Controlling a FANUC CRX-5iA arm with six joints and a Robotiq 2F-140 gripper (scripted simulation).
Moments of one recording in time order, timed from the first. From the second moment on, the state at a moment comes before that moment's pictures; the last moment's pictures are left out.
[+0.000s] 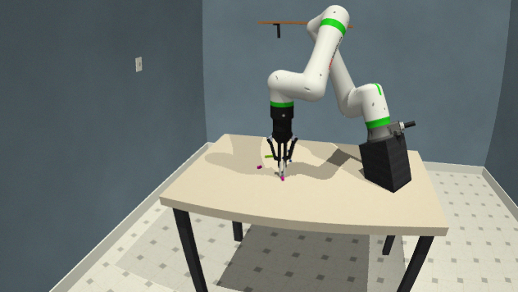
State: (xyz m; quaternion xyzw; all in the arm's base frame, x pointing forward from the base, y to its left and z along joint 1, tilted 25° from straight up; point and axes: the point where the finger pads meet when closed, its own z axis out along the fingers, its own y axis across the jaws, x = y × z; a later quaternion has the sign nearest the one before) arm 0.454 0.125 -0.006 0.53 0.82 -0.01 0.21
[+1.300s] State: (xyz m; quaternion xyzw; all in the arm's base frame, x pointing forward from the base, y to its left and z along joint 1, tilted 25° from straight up) arm 0.458 0.122 -0.015 0.53 0.82 -0.01 0.21
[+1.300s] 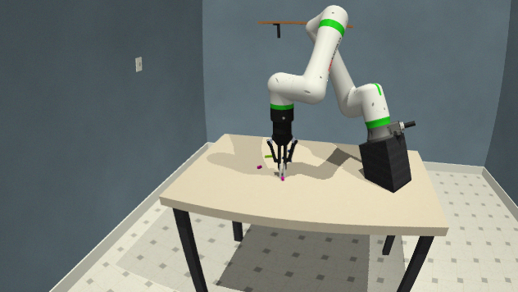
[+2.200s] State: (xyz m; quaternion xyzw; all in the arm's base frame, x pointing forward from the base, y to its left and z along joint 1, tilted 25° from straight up) arm 0.458 0.122 -0.015 0.53 0.82 -0.01 0.21
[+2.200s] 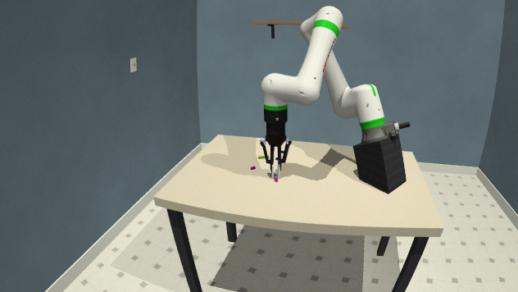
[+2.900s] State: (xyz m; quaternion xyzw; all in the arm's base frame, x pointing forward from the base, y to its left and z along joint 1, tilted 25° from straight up) arm 0.454 0.125 -0.005 0.53 0.82 -0.01 0.21
